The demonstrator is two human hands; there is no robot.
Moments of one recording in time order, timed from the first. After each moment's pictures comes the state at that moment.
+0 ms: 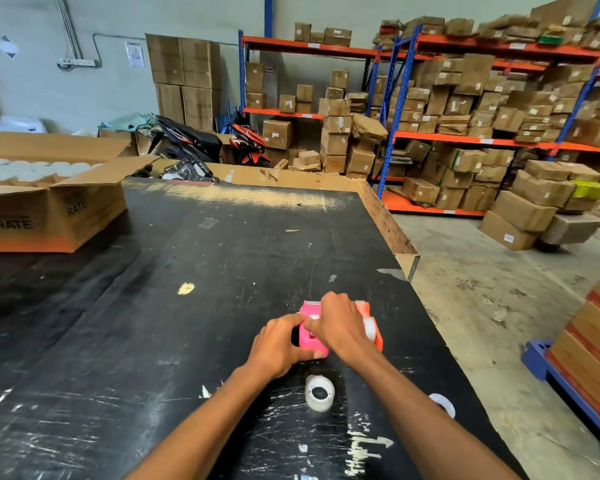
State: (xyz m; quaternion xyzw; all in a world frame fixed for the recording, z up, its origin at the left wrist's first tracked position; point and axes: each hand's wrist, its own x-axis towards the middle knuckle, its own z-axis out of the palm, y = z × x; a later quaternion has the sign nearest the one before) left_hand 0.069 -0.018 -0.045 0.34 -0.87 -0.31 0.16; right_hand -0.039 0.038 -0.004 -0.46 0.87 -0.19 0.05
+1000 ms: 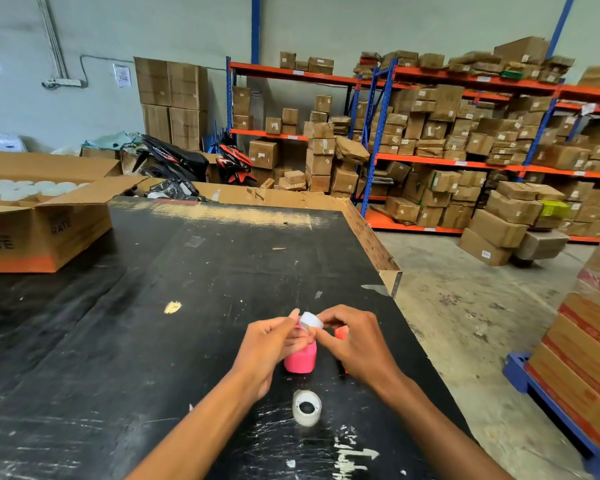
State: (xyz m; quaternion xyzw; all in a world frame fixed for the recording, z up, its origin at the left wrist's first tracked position) left_hand 0.077 0.008 0.000 0.31 -0.53 -0.73 0.31; right_hand -0.052 0.099 0.011 -0.56 0.70 -0.44 0.01
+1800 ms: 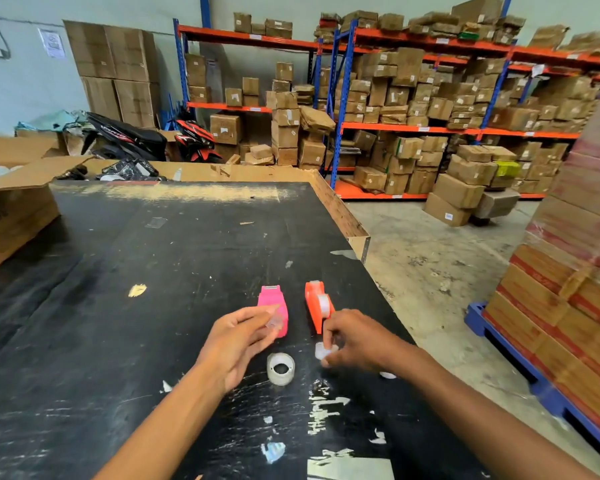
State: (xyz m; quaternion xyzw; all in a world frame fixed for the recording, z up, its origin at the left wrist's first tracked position) left_hand 0.093 0.030 -0.010 0.30 -0.44 -0.80 0.27; right_hand -0.072 0.157 0.001 -0.58 0.79 -0.16 0.13
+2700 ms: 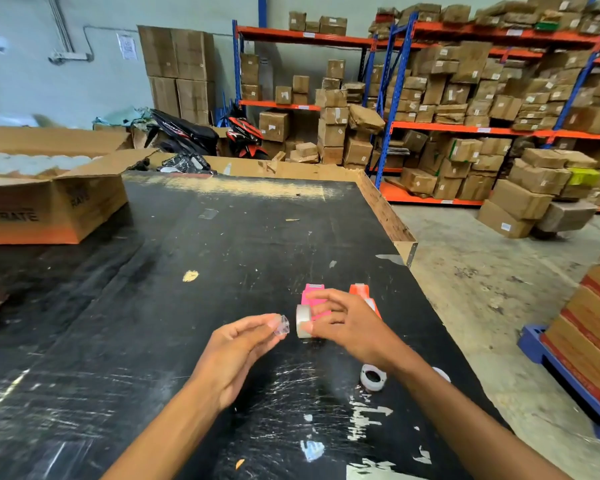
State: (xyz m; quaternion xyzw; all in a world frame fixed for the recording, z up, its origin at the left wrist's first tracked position) left_hand 0.151 0.023 -0.012 0.30 -0.43 -0.78 0.34; right_hand -0.023 0.106 0.005 -0.49 0.67 -0.45 0.32
